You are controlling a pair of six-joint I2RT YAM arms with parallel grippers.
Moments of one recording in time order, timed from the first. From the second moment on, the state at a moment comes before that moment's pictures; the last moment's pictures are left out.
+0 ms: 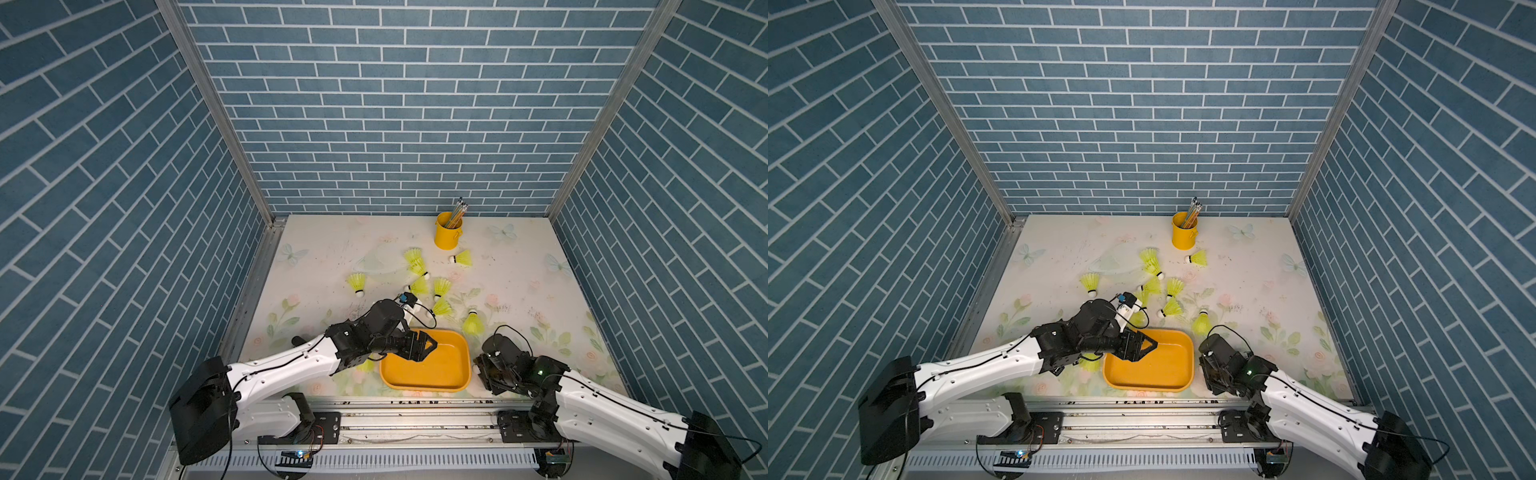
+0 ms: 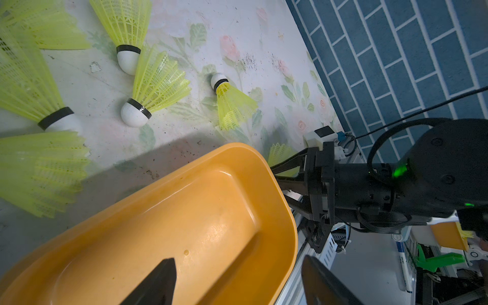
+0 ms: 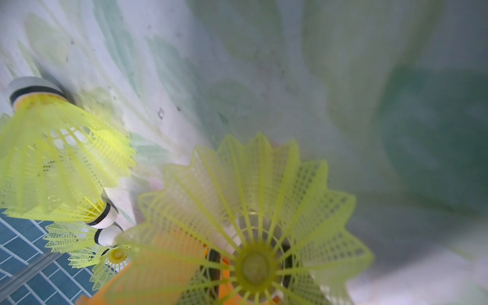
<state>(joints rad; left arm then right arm) -0.97 1.21 0.72 -0.17 0.25 -0.63 0.88 0.81 0.30 -0.58 0.08 2.03</state>
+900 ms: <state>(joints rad) -0.97 1.22 0.74 -0.18 0.23 -0.67 0.81 0.86 0.66 -0.80 0.35 1.54</state>
